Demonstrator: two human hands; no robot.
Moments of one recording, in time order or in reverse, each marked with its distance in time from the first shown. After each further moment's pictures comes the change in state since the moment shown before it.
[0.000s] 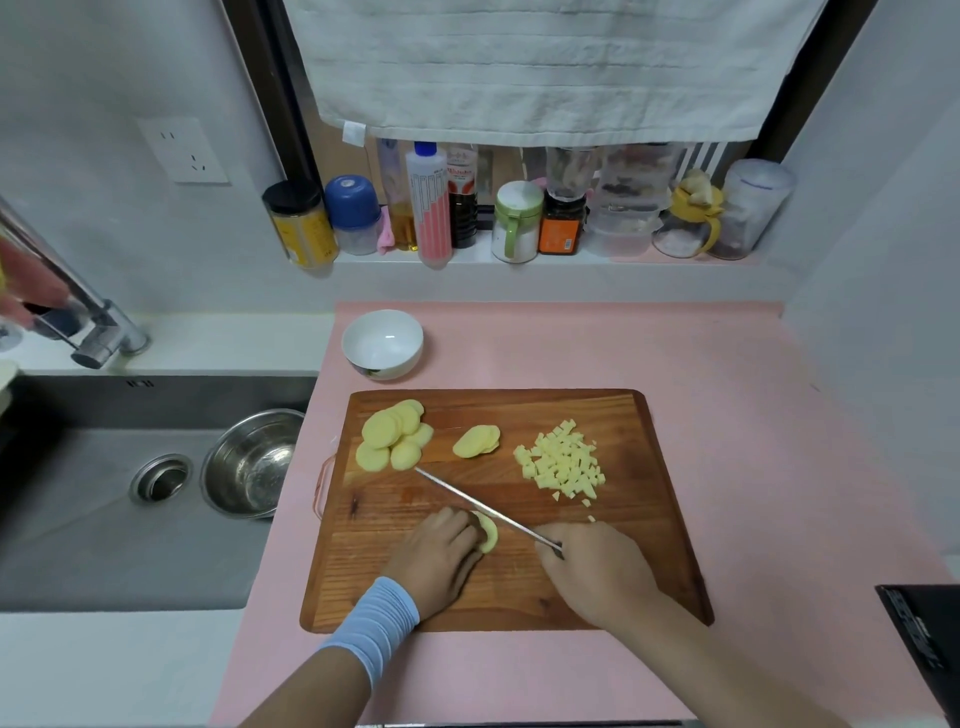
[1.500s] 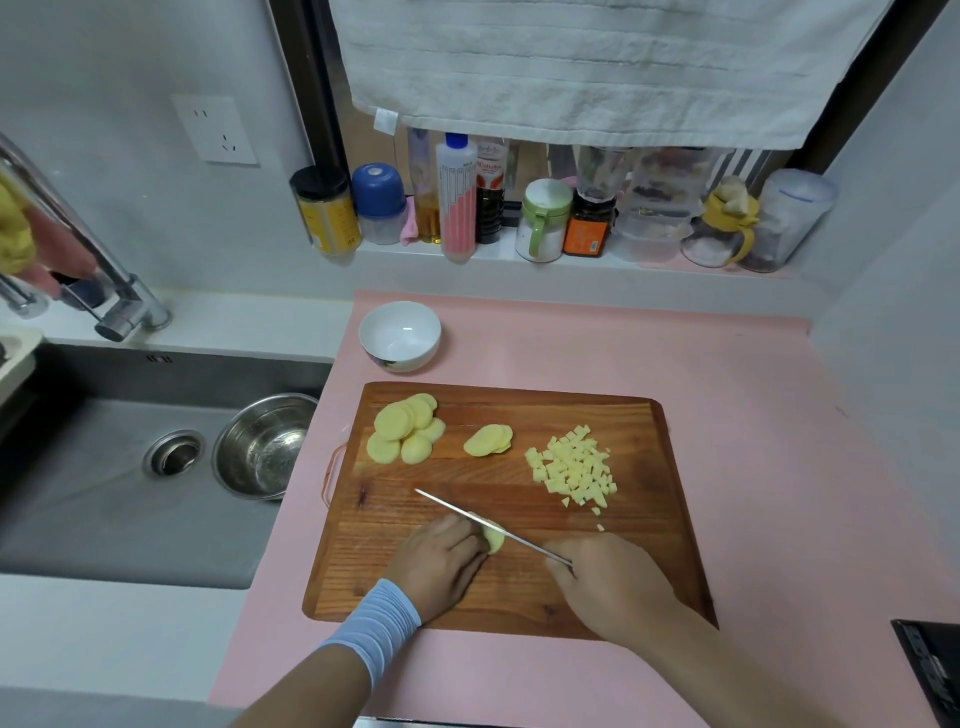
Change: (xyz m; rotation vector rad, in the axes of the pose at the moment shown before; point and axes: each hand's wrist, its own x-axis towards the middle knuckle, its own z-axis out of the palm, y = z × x) left_hand -0.005 0.006 -0.002 -0.024 0.128 0.022; right_hand 0.002 0.008 -0.007 -0.124 -0.104 -0.119
